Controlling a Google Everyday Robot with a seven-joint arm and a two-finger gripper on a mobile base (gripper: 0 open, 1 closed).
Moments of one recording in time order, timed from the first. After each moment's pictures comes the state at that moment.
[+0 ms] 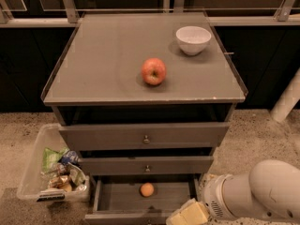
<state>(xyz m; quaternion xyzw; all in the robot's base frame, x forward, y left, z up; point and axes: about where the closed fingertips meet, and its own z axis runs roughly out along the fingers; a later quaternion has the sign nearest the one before) 0.339 -0.121 0.658 -0.31 0.90 0.20 0.22</state>
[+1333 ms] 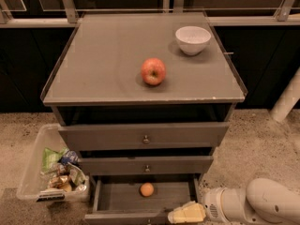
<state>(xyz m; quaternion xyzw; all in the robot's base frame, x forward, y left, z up) 0.364 -0.135 0.542 -0.21 0.91 0.29 0.22</state>
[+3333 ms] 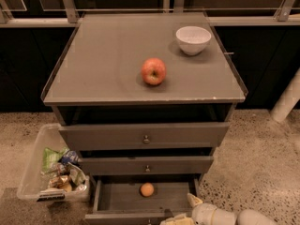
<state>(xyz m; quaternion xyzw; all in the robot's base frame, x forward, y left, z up) 0.373 -0.110 0.456 -0.21 0.84 0.36 0.36</state>
